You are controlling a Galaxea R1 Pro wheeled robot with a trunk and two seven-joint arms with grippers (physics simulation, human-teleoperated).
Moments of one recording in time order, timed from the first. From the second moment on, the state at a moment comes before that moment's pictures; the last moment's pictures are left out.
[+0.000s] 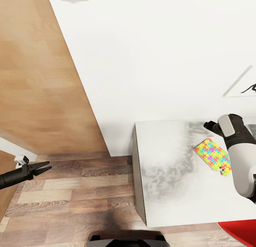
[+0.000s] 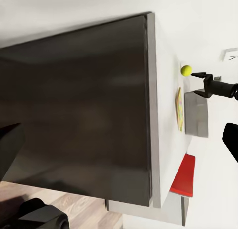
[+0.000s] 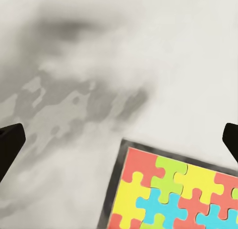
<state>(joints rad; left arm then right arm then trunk) -0.68 0.59 0.31 -0.63 0.19 0.77 -1.57 -1.25 -0.31 -0.19 -0.64 -0.52 0.74 -0.53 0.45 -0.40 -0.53</state>
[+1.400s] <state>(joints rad) -0.68 0.59 0.31 -0.63 0.19 0.77 -1.57 -1.25 -0.31 -0.19 -0.64 -0.52 0.74 -0.53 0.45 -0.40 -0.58</state>
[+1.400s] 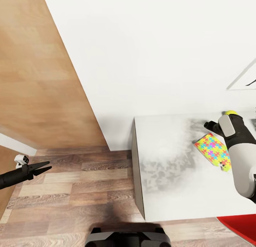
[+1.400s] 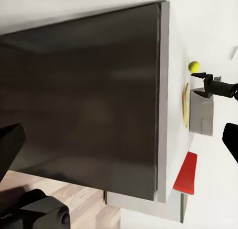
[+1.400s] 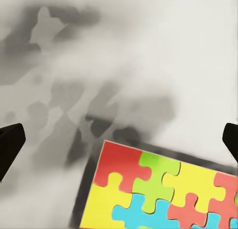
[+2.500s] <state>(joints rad) -0.68 0.59 0.31 -0.63 0.19 0.77 -1.57 -1.25 -0.32 -0.19 -0.64 -0.52 0.75 -0.53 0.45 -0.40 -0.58</state>
